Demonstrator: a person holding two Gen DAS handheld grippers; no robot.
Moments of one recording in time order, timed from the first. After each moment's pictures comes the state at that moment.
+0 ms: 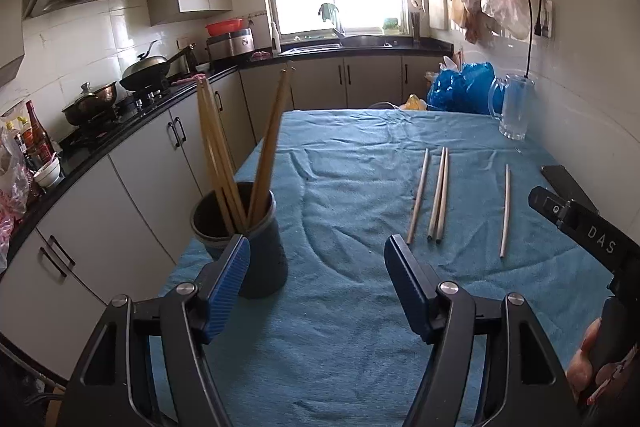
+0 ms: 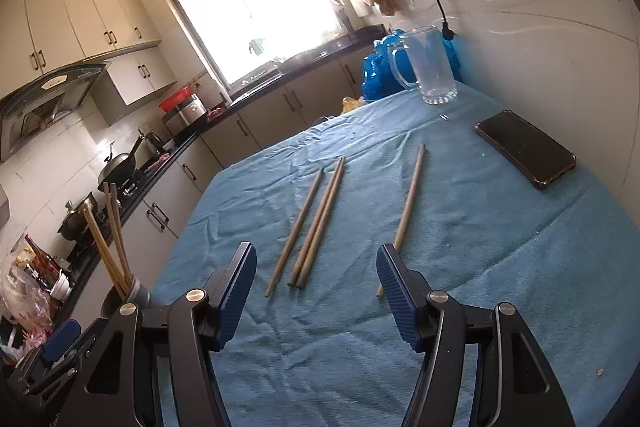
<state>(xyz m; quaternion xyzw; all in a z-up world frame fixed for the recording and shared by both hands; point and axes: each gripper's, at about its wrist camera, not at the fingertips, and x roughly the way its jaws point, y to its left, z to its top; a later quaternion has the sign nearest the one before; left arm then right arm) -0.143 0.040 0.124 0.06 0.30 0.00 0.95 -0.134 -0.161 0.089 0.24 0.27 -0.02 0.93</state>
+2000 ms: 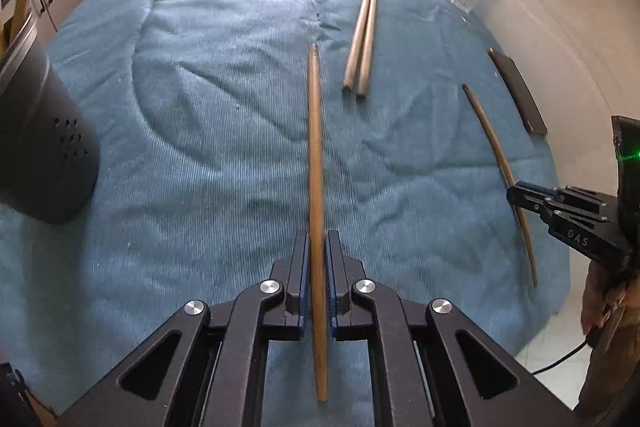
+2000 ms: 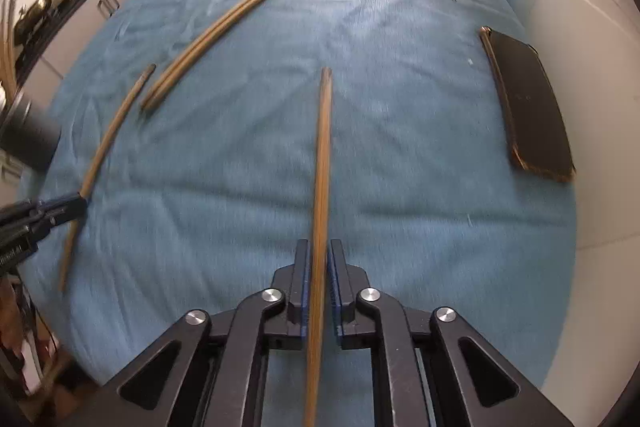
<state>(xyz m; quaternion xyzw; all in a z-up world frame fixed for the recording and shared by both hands) -0.053 0.016 0.018 -0.03 0.58 -0.19 0.79 -0.088 -0.230 0.023 0.02 0.60 0.04 0.80</state>
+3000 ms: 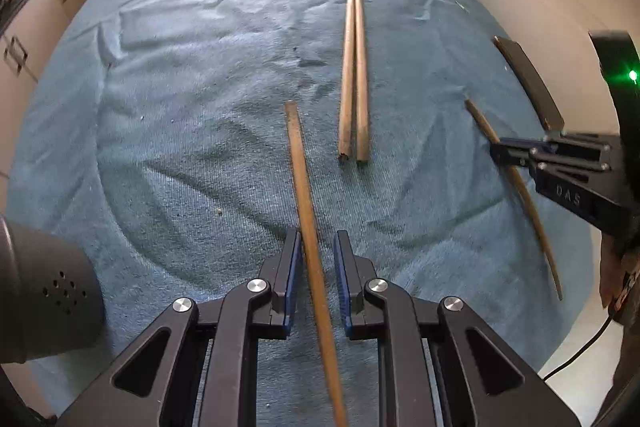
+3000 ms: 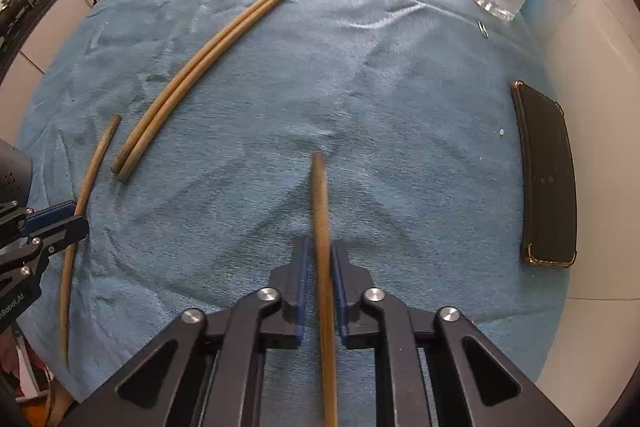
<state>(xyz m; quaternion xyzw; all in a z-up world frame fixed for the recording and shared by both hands) -0.006 -0.015 0.021 0.06 0.58 -0.21 0.79 -0.004 -0.193 0.022 -0.03 0.61 0.01 0.80</state>
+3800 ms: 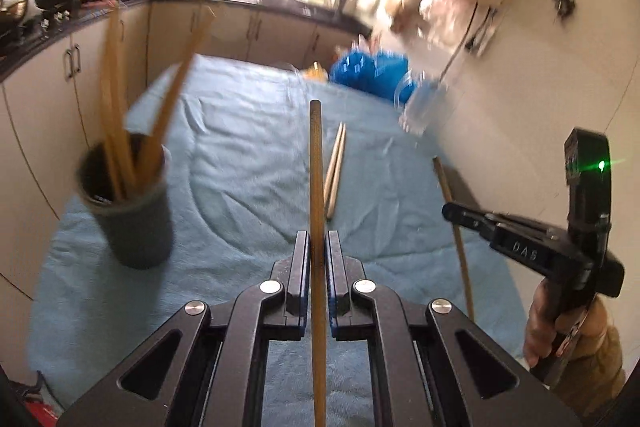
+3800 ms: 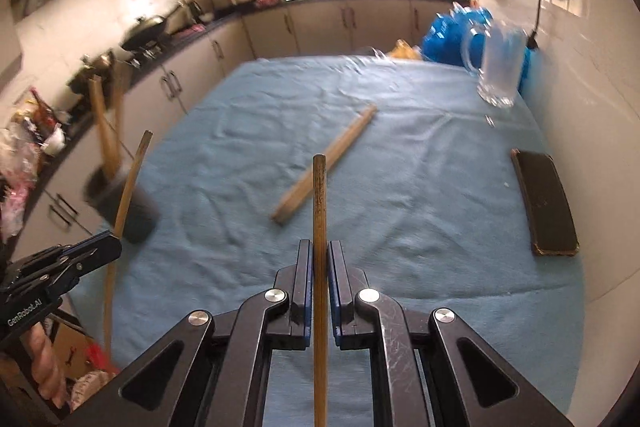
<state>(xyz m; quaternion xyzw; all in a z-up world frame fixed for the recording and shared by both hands) -0.129 0.084 0.125 -0.10 0.37 -0.20 0.90 -0.110 -0.142 0.126 0.06 0.40 0.10 0.91</state>
